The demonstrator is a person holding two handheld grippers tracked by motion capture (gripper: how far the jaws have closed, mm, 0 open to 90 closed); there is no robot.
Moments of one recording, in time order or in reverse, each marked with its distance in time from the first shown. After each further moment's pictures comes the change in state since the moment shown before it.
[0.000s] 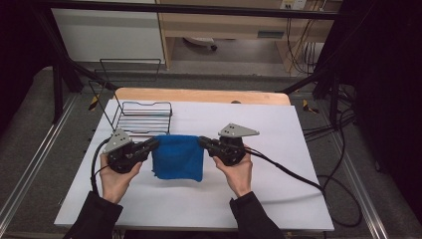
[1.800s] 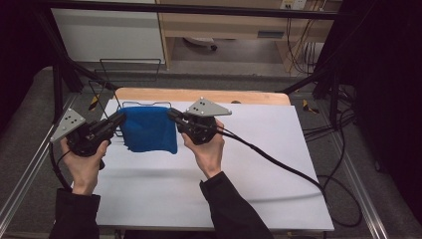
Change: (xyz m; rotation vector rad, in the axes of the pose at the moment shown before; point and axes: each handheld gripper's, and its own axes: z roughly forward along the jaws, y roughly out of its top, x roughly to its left) left arm 0.048 0.046 -0.055 -0.251 0.108 -0.029; right arm 0.045 0.078 0.040 -0.194 -0.003 -0.135
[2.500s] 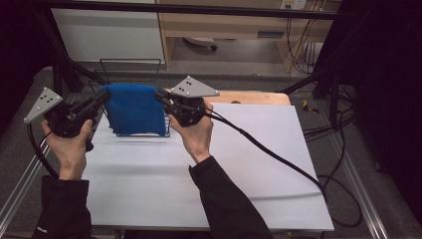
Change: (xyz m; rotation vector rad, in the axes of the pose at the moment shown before) left arm 0.023 0.046 -0.003 -0.101 0.038 0.008; right arm 0.007 0.048 0.024 -0.062 -0.015 -0.073
